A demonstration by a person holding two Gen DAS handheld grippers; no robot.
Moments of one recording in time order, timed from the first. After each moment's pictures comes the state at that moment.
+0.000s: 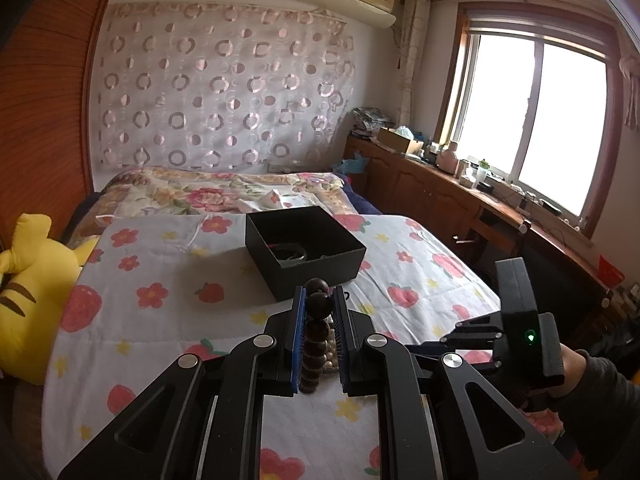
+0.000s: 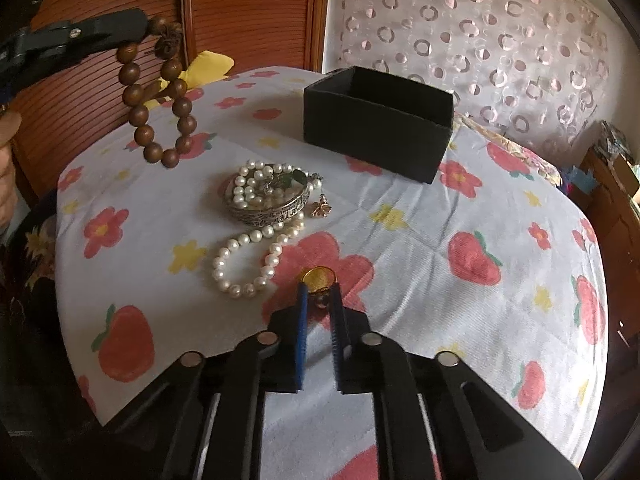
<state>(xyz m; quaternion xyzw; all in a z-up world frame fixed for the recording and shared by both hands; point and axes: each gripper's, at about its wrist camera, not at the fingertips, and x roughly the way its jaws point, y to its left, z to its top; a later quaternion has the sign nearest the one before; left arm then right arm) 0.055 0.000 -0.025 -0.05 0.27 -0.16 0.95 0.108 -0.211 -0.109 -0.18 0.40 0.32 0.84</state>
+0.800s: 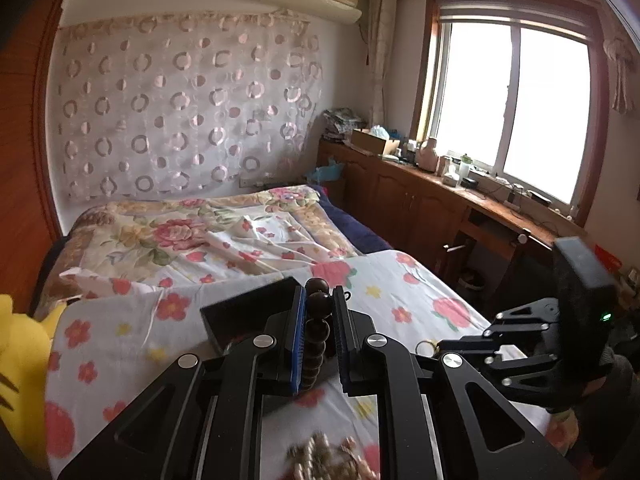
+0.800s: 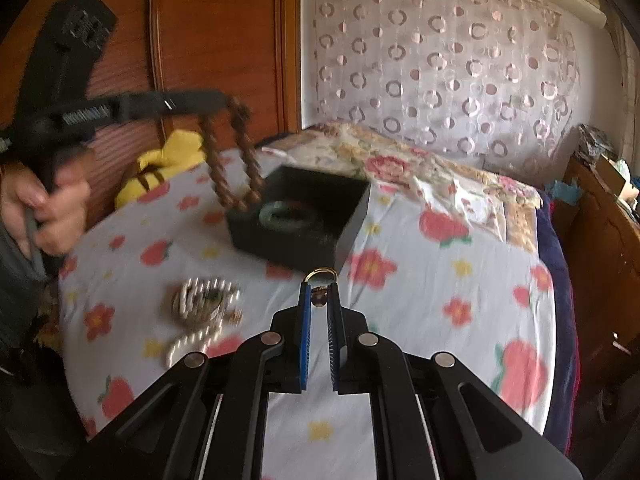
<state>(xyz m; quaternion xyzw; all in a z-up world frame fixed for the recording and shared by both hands) 0.183 -0.048 0.013 -0.01 0.26 -0.21 0.94 0.175 -0.262 -0.030 -0.11 0.33 0.32 0.88</state>
